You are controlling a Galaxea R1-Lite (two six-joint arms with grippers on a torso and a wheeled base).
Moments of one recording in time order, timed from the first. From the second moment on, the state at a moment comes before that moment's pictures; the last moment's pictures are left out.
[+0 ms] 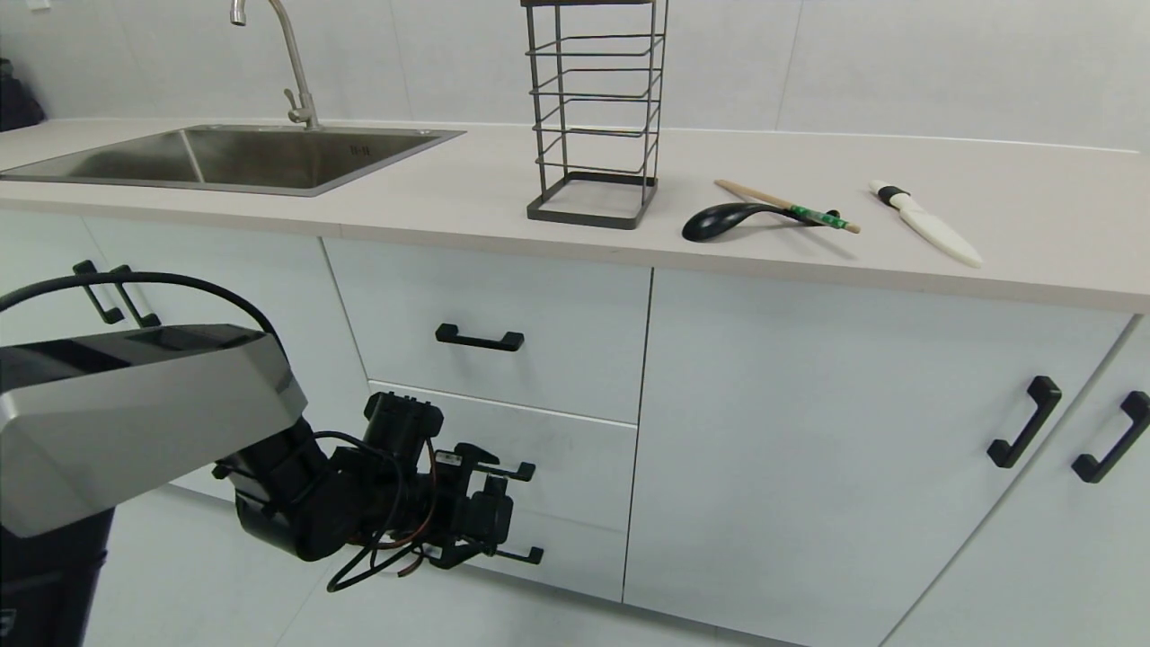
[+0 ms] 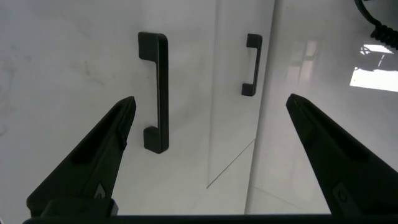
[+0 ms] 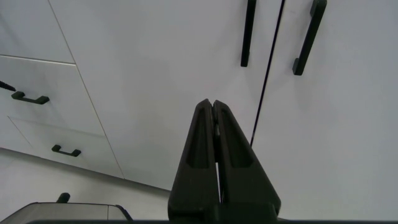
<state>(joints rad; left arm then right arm) -0.36 2.24 -0.75 -0.63 -0.27 1.45 0.00 0.00 0.00 0.00 0.05 0.00</state>
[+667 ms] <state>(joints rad) -0.35 2.34 -0.81 -0.68 -0.27 1.42 0.00 0.00 0.00 0.00 0.05 0.00</state>
